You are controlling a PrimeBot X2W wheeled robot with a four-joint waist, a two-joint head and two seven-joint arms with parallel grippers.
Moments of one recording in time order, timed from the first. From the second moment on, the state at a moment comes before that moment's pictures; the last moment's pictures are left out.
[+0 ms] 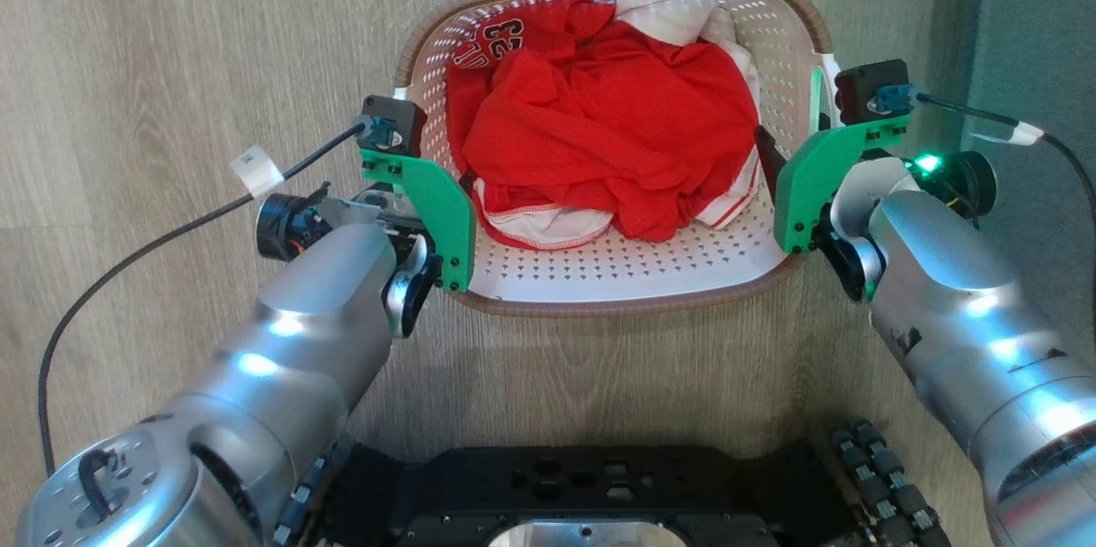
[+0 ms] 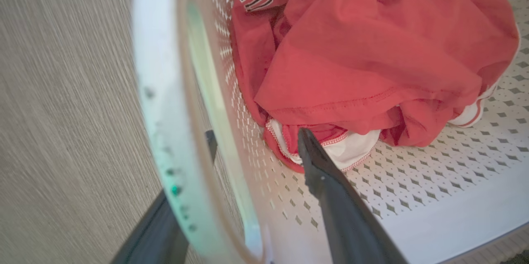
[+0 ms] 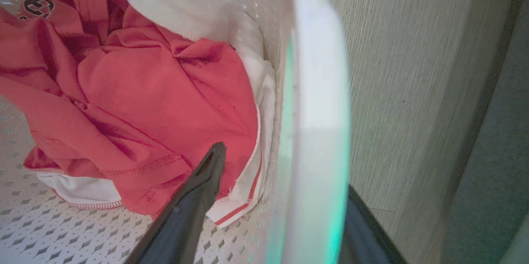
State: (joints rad) left arm -0.95 0.03 -1.20 1.10 -1.10 0.09 -0.02; right arm -0.92 -0.15 0.66 1.10 0.65 0.12 -0.05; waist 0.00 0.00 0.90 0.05
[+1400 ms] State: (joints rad) left arm -0.94 0.06 -1.28 1.08 -1.14 0.00 0.23; right arm -0.90 -0.18 0.84 1.10 0.86 0.12 0.26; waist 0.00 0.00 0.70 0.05
